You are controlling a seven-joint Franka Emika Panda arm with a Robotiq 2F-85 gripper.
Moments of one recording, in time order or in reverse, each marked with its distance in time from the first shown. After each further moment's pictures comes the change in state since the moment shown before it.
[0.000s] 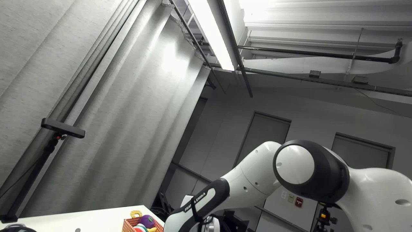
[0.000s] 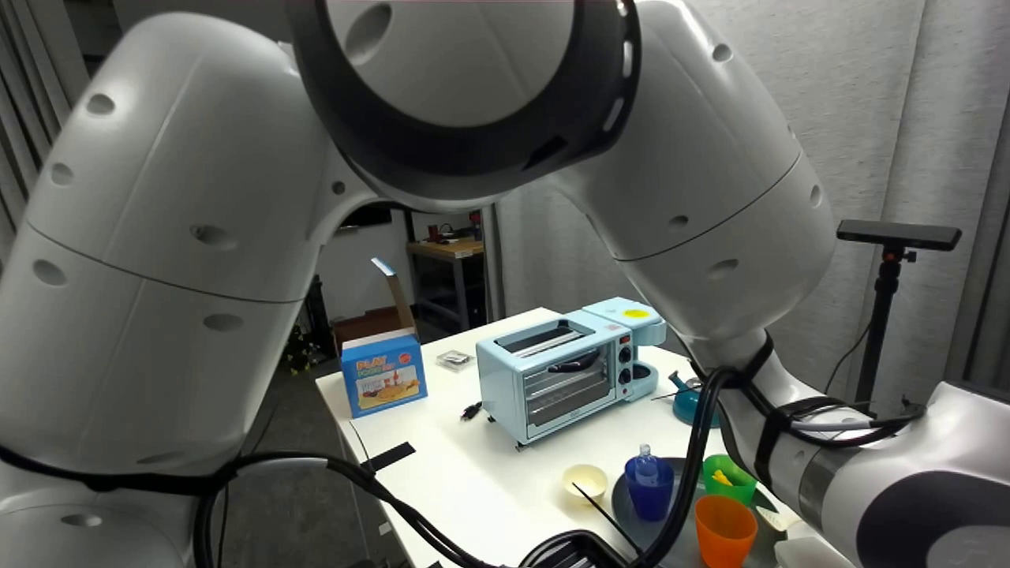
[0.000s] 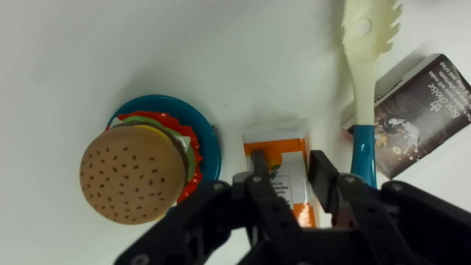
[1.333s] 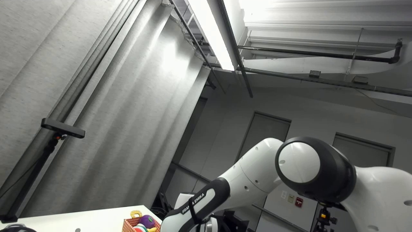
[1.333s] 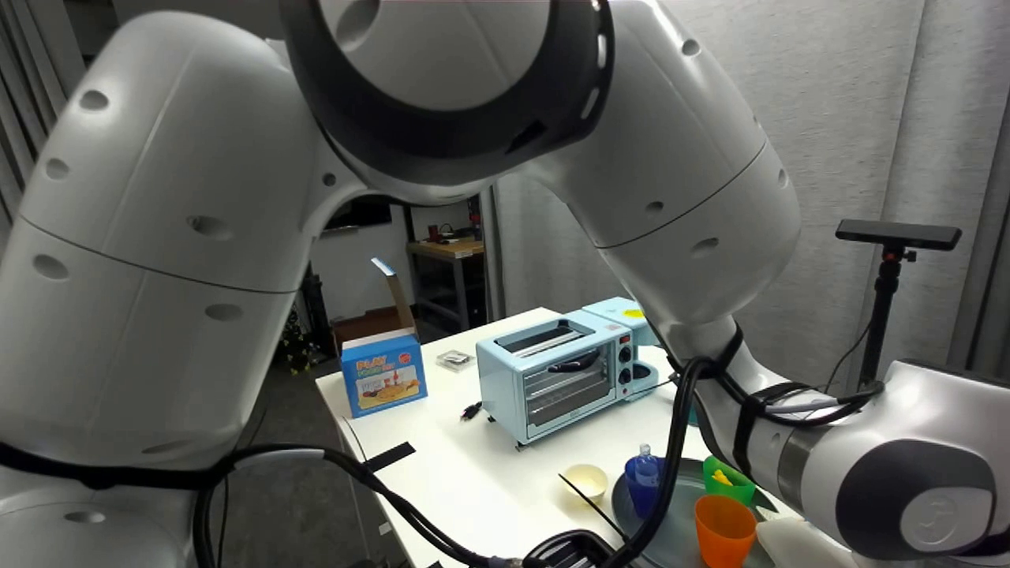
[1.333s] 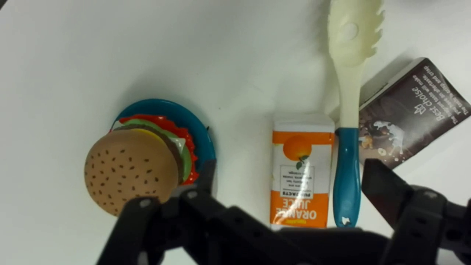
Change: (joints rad) arm 0.060 -0.021 -0.024 -0.019 -0.073 0.000 0.112
